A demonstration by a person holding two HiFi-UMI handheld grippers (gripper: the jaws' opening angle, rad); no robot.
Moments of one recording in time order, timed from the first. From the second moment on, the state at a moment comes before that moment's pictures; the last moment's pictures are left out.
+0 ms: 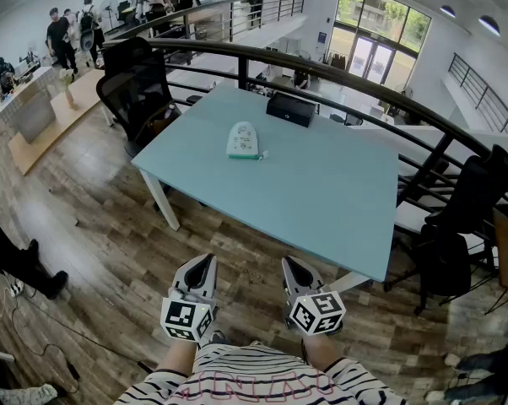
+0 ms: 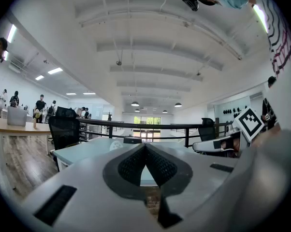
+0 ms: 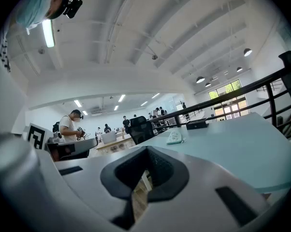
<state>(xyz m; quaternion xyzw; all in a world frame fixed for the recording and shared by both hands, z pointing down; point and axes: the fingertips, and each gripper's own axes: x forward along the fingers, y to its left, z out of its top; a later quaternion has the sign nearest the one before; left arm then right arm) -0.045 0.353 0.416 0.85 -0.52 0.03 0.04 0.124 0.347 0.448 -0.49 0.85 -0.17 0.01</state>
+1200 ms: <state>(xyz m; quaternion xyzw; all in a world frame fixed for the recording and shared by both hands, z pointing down) -0.056 0.207 0.443 0.89 -0.45 0.08 0.04 0.107 0.207 0.467 -0.53 0.83 -0.18 0.00</state>
